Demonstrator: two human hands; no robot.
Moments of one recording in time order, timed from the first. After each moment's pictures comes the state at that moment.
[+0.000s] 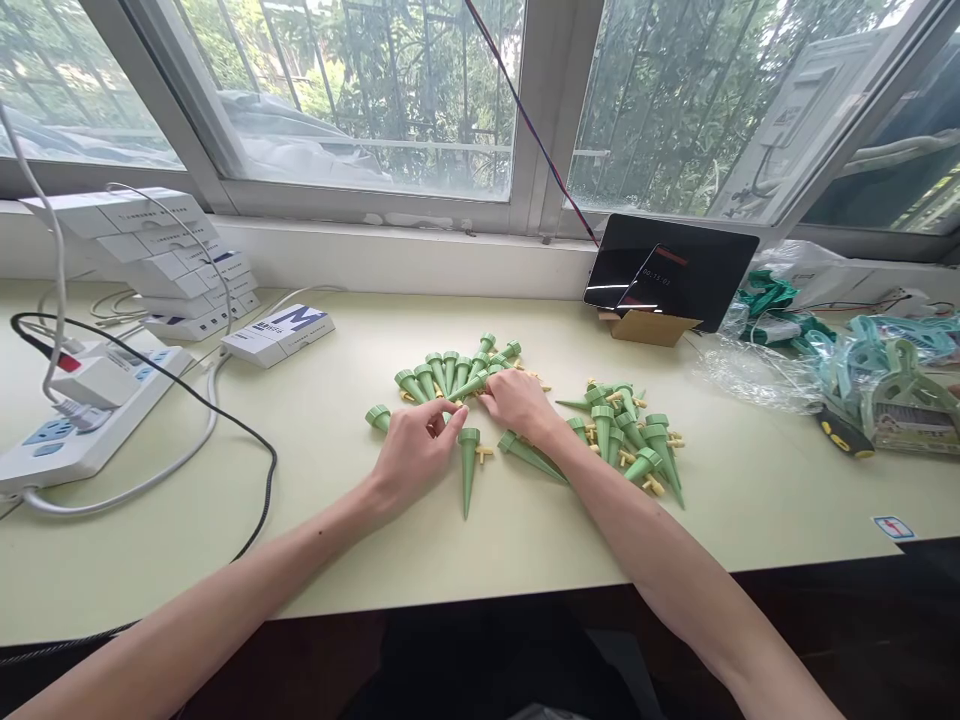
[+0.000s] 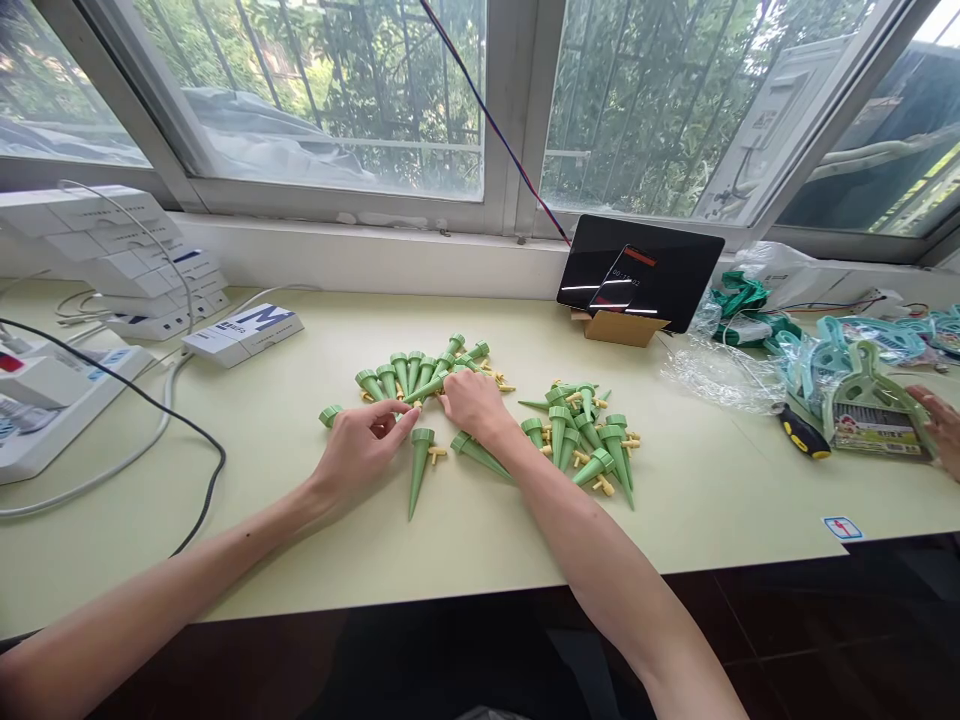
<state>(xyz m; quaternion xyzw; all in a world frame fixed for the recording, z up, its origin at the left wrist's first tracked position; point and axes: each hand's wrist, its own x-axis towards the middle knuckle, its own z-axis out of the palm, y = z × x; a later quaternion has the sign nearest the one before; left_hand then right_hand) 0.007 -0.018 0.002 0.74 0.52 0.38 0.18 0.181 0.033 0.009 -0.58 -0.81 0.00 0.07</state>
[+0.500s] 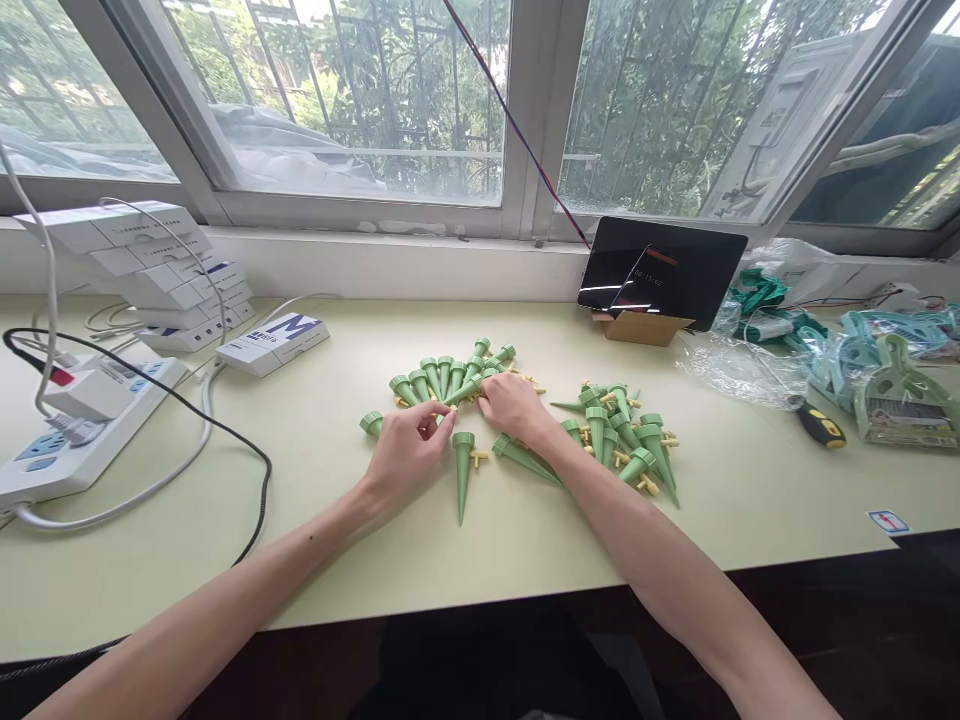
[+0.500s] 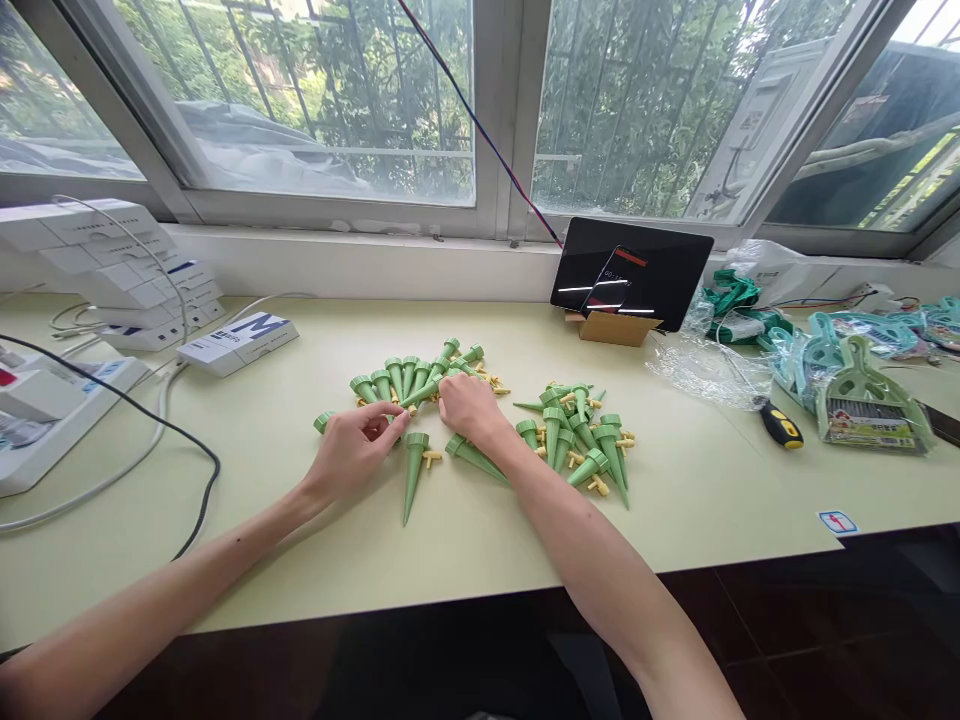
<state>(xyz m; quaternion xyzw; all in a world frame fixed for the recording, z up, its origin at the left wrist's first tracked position) 0.002 -0.013 0.002 0.75 0.51 0.38 0.18 0.181 0.034 0.008 -0.57 -0.81 0.01 0.08</state>
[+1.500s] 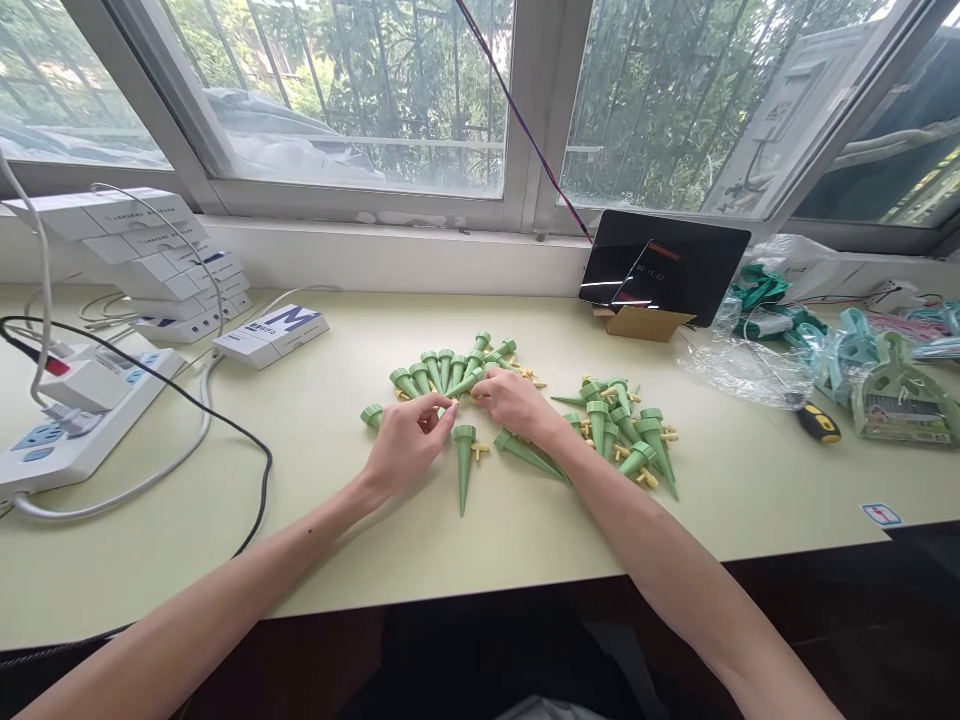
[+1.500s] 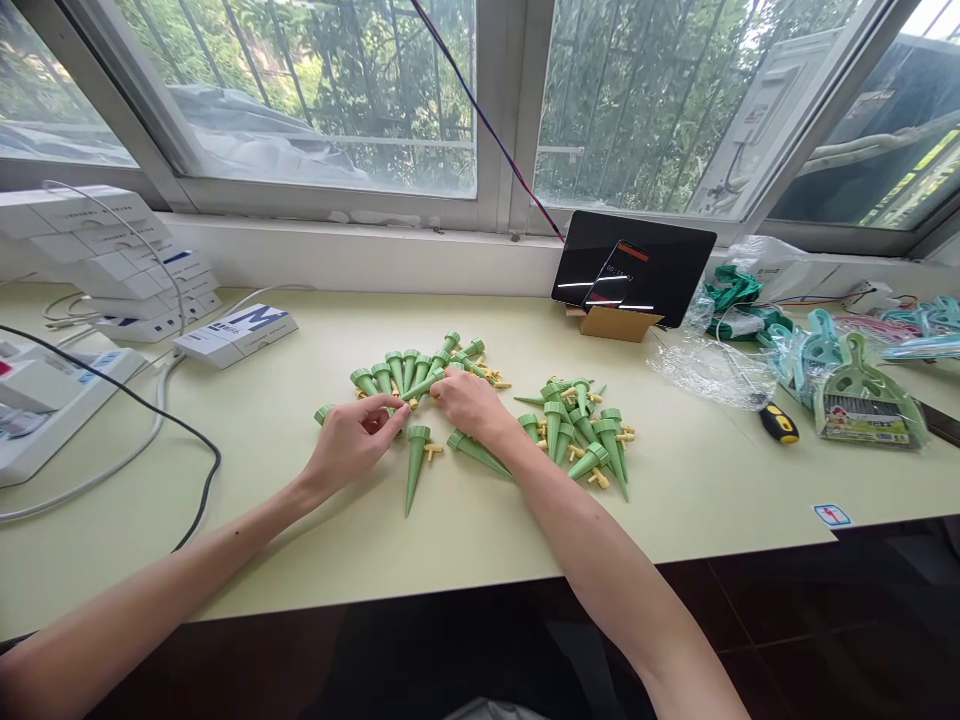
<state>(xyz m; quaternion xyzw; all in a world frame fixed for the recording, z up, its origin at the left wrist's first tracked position) 0.001 -0.013 0.003 0.76 0.50 0.38 0.18 0.191 0.028 0.005 -0.51 -0.85 0.05 0.13</state>
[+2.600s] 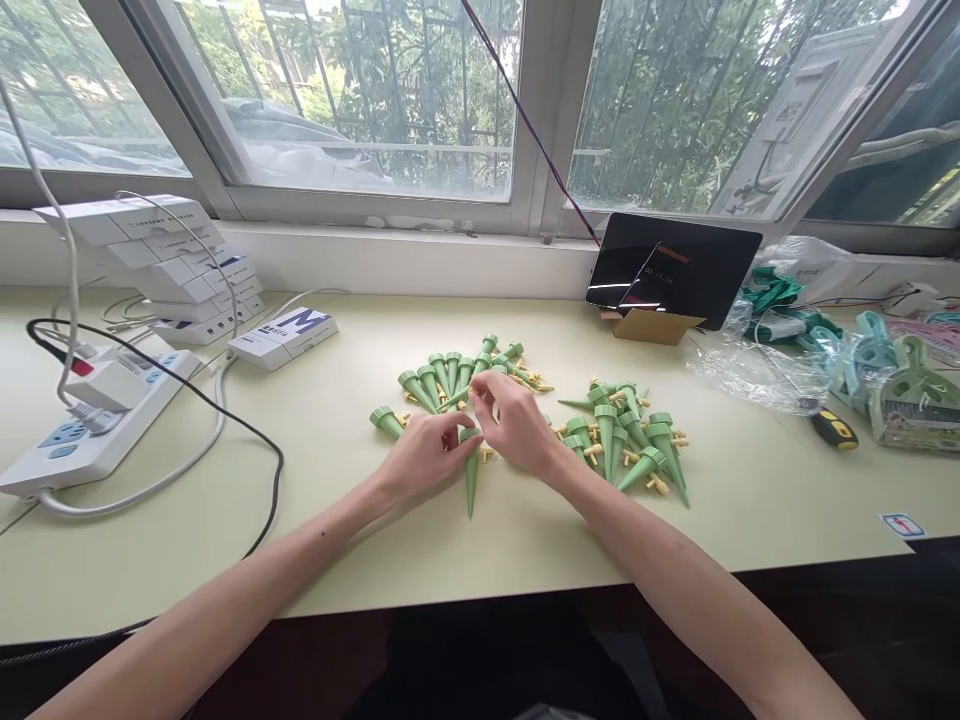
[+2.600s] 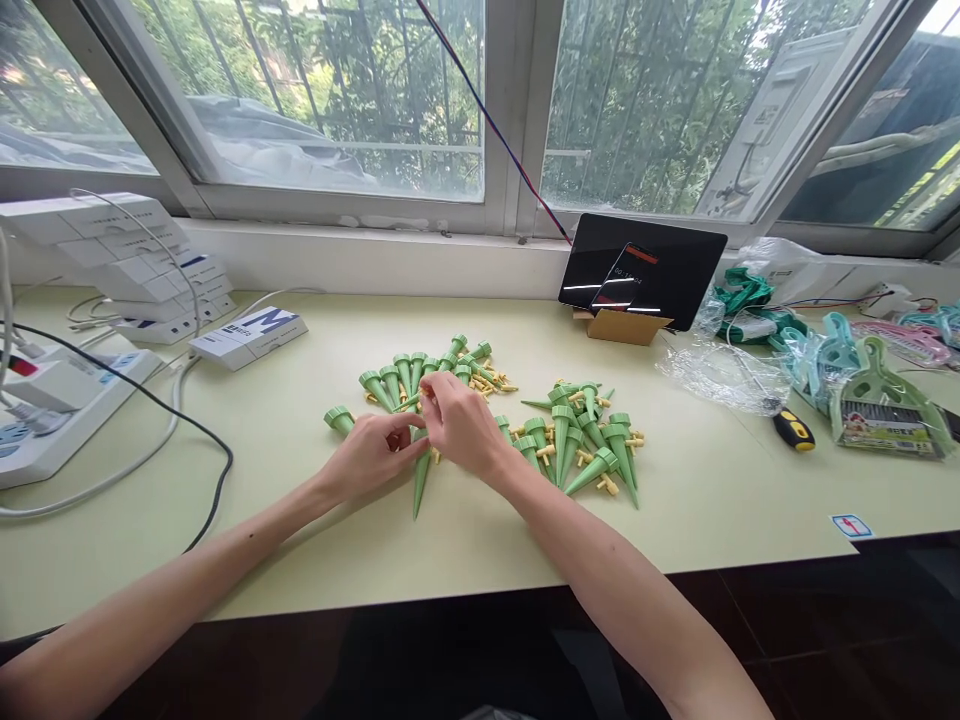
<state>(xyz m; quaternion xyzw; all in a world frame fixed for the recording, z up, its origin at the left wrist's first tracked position) -0.002 -0.010 -0.005 0.84 0.45 0.25 0.18 0.171 -0.008 0.002 -0.40 -0.79 0.12 0.45</state>
